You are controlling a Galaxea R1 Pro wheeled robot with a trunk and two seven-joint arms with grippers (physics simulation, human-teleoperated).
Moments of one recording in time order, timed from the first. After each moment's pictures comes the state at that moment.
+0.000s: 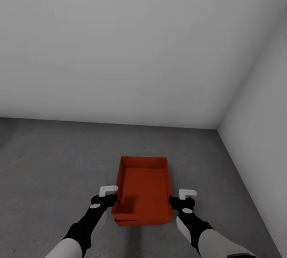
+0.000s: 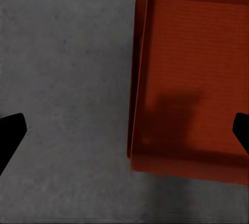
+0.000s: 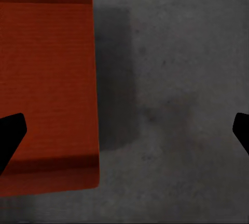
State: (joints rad) left arm -0.55 -0.10 -0.06 -0.55 0.07 0.14 0.20; right arm -0.67 0.13 0.05 -0.21 -0.01 -0.12 -0.28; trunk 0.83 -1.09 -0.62
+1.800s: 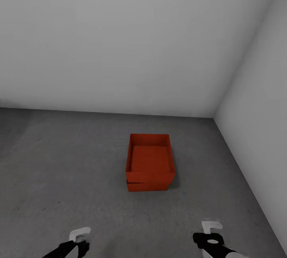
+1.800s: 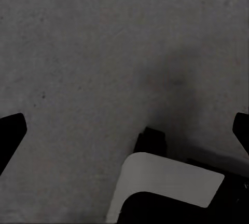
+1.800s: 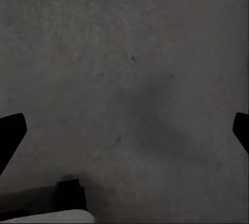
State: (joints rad) left arm -0.55 0.06 -0.03 -0.09 0.27 0.14 0.19; right arm -0.60 -0.02 0.05 0.03 -0.01 -0.11 -0.25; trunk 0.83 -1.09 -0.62
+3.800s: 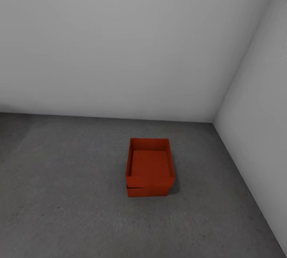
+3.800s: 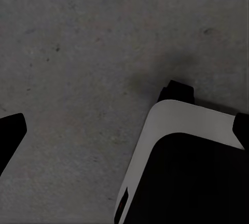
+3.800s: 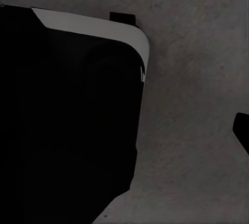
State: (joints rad) left arm -0.38 0.09 -0.03 0.00 0.30 -0.01 0.15; right arm -0.23 -0.01 0.05 0.03 0.06 -0.11 -0.04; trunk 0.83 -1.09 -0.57
